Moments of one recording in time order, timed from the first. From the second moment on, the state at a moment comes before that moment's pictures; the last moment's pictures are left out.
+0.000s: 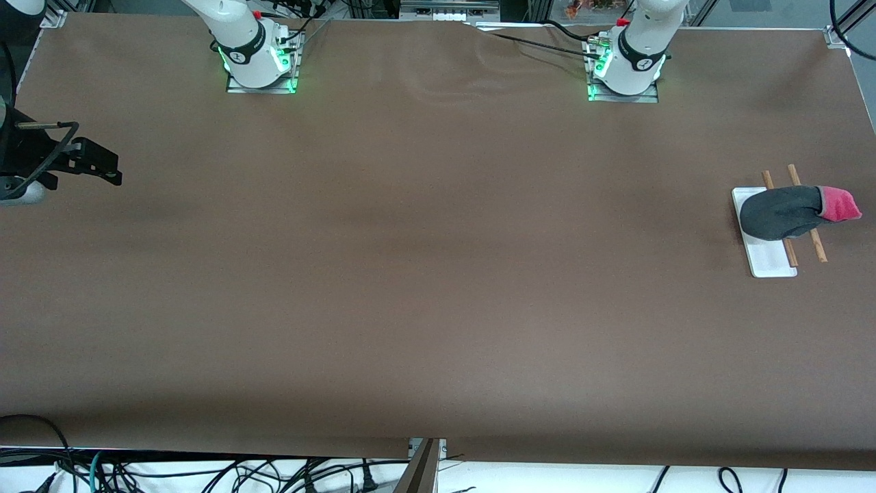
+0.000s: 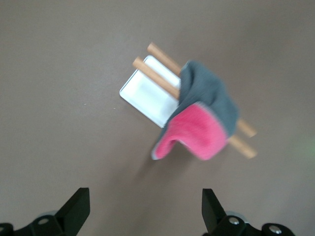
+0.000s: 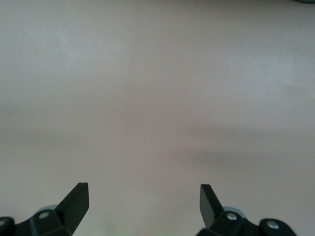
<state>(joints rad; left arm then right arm) 0.79 0.58 -0.05 -1.21 -0.07 1.56 1.57 0.05 0.13 -0.03 -1.42 -0.04 1.50 -0.08</state>
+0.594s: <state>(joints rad) 0.52 0.41 -0.08 -1.21 -0.07 1.34 0.78 0.05 0.07 -0.03 -1.42 -0.04 1.48 -0.08</state>
